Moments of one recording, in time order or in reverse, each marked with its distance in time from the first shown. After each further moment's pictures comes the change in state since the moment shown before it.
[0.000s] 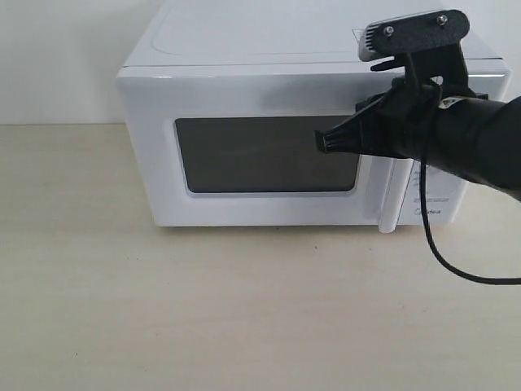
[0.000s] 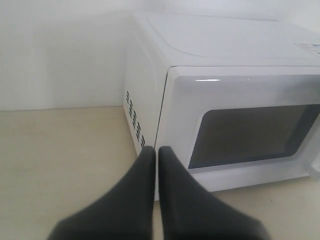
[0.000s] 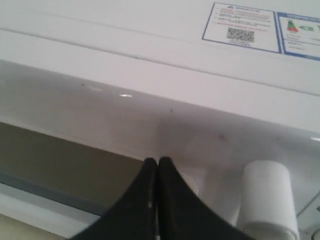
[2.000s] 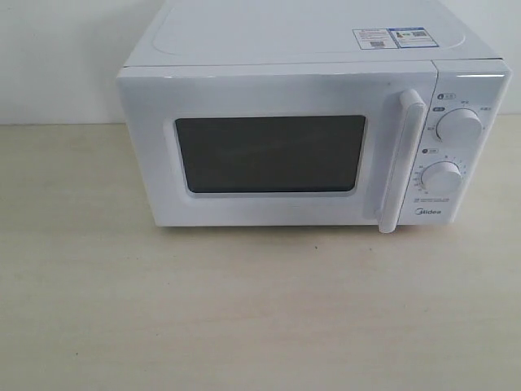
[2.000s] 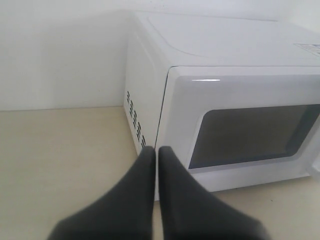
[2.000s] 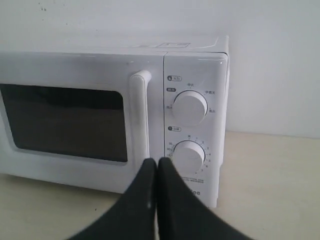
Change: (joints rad) left arm 0.000 0.000 0.000 0.000 0.000 0.000; right arm -0.315 -1.402 0.752 0.025 0.396 -0.084
